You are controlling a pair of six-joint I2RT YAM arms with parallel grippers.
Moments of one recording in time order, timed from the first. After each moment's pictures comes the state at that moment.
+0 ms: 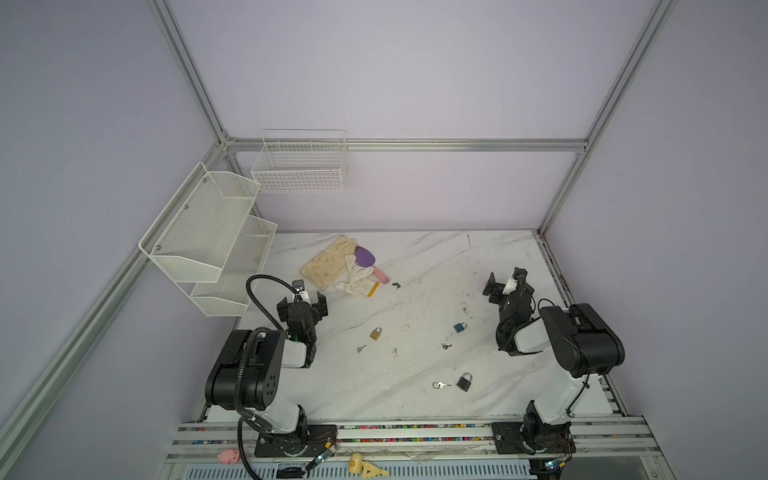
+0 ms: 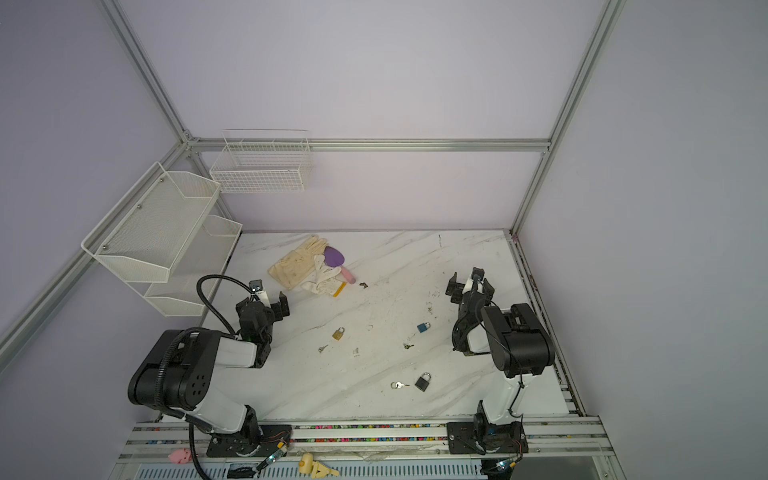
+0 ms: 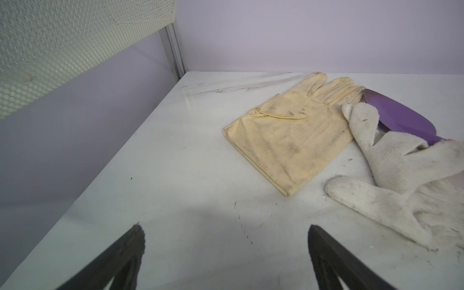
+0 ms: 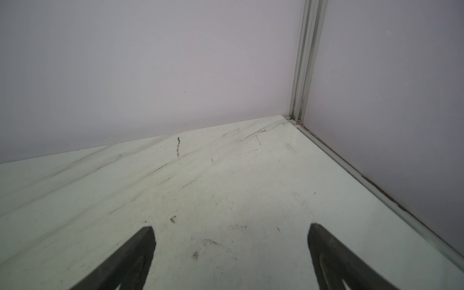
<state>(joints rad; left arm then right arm) -0.03 1.59 0.36 0.93 -0.35 0.00 0.12 1.79 0.46 1.24 0.32 0.10</state>
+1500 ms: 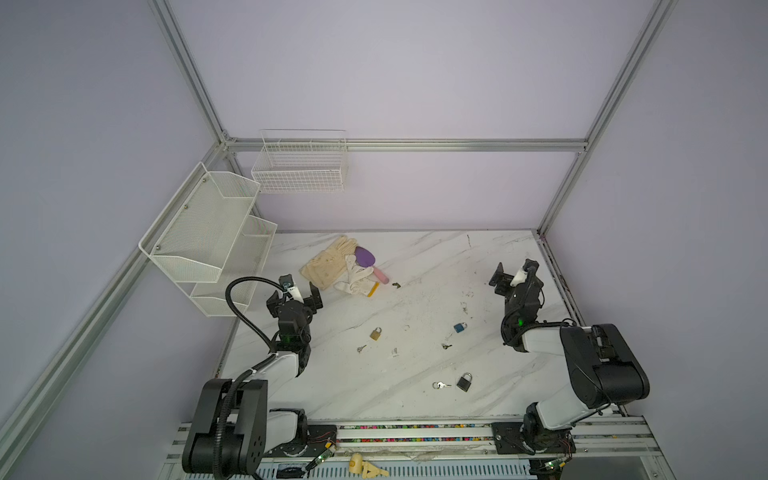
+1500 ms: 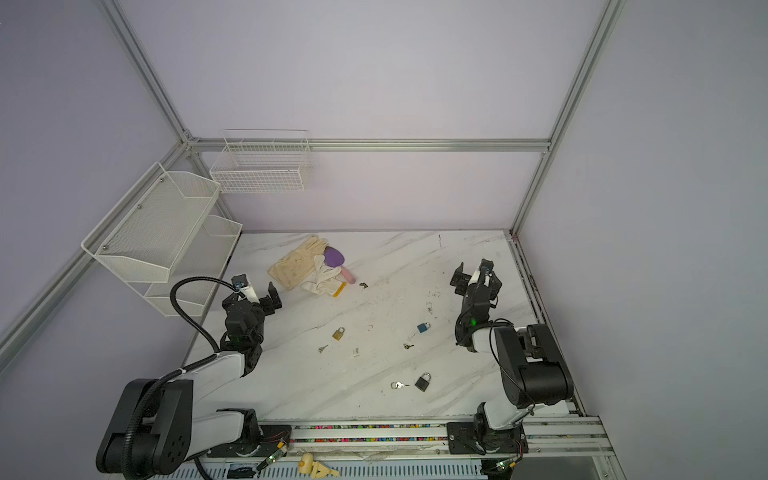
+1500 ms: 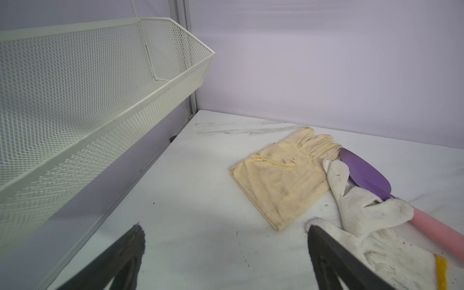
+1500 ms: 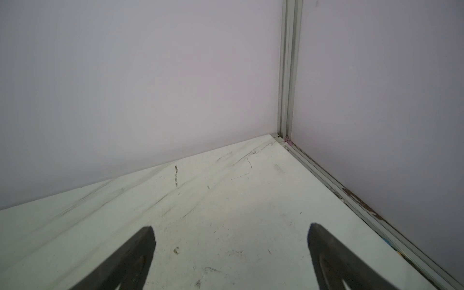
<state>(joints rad) -0.03 1.21 0.36 0.64 -0.38 -0.10 0.12 1.54 0.52 0.94 0.39 0.19</state>
